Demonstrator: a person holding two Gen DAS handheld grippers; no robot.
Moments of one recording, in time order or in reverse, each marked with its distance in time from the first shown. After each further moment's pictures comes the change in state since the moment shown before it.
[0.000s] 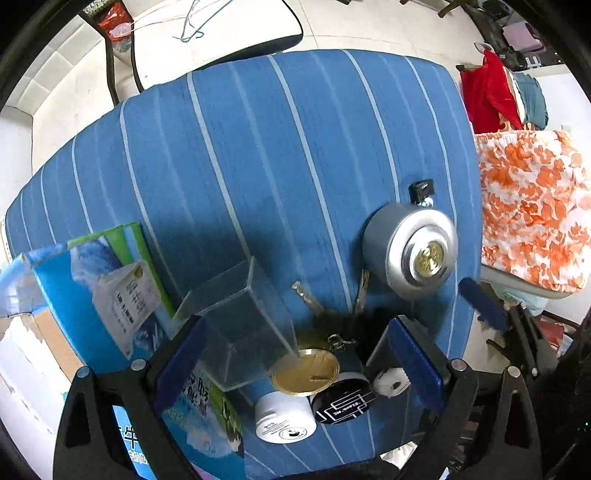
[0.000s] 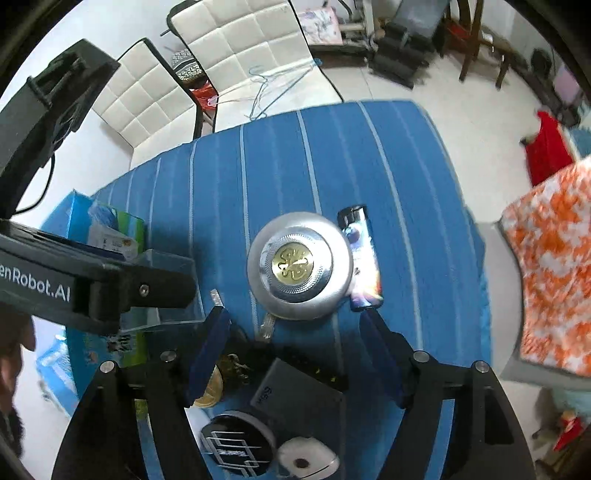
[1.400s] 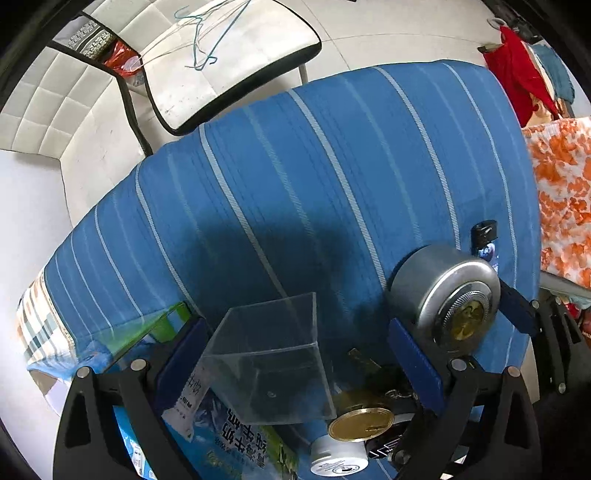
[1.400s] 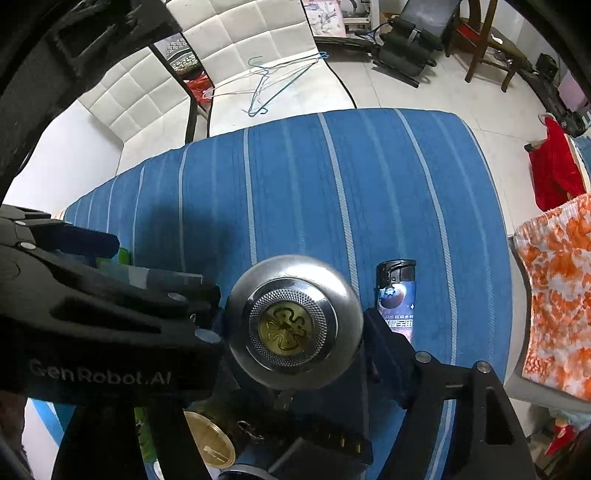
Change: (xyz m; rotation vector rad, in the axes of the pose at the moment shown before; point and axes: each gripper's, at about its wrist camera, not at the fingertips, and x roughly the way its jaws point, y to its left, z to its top) left arm 0.009 0.004 0.062 0.079 -0.026 0.229; right arm 0.060 0.029 0.062 -0.009 0.044 -0.002
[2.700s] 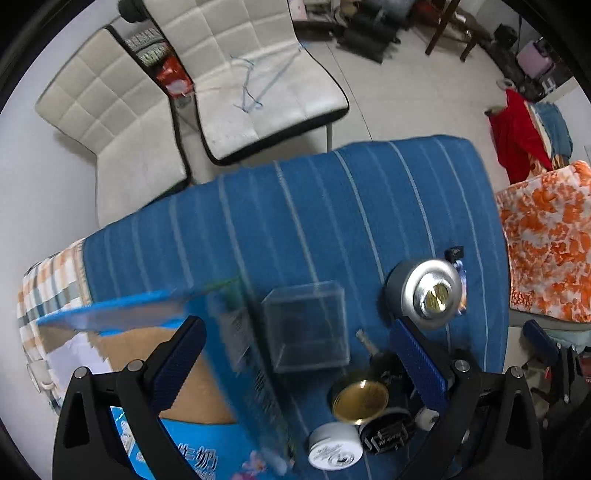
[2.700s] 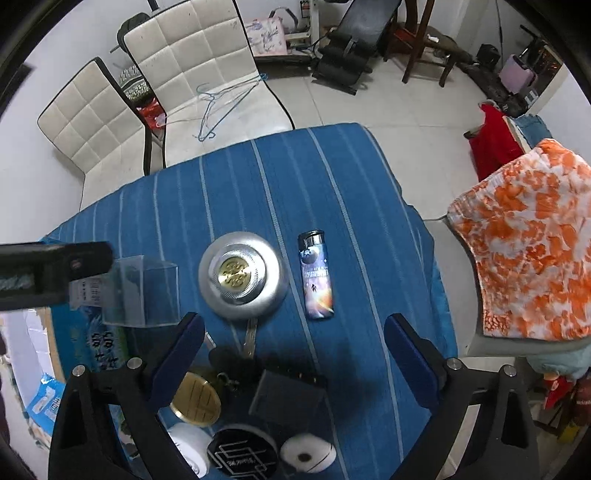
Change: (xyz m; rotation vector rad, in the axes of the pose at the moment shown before) left arm -0.070 0.027 -0.055 -0.122 -0.214 -0.023; right arm -0.075 -0.005 -0.022 0.131 -0.063 -0.180
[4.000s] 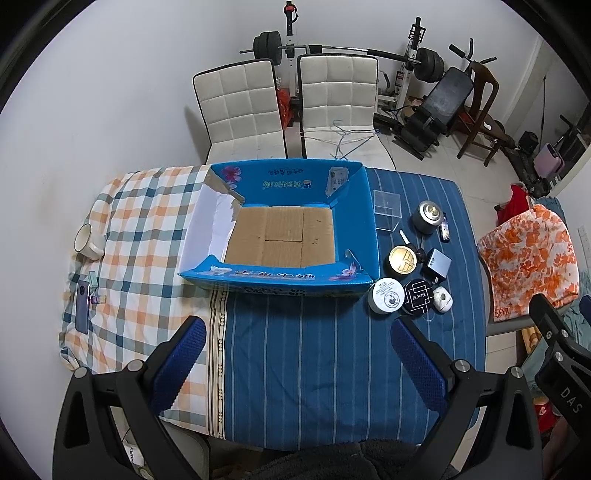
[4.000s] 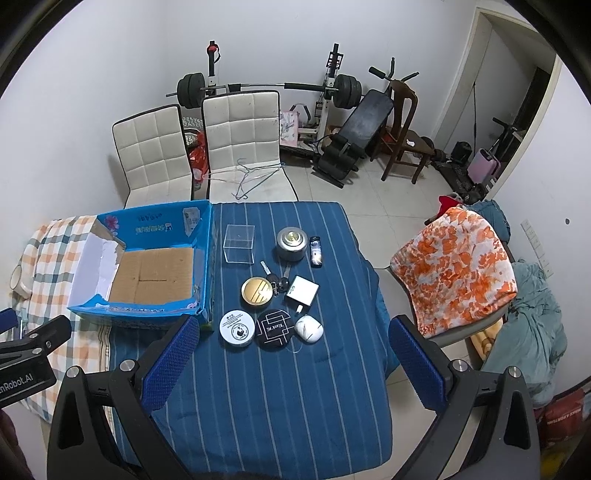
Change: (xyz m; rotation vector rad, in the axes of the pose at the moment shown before) left arm -0.208 0.105 -0.365 -0.306 -0.382 0.041; right arm -0.319 0.084 -0.255 -0.147 -0.380 -0.119
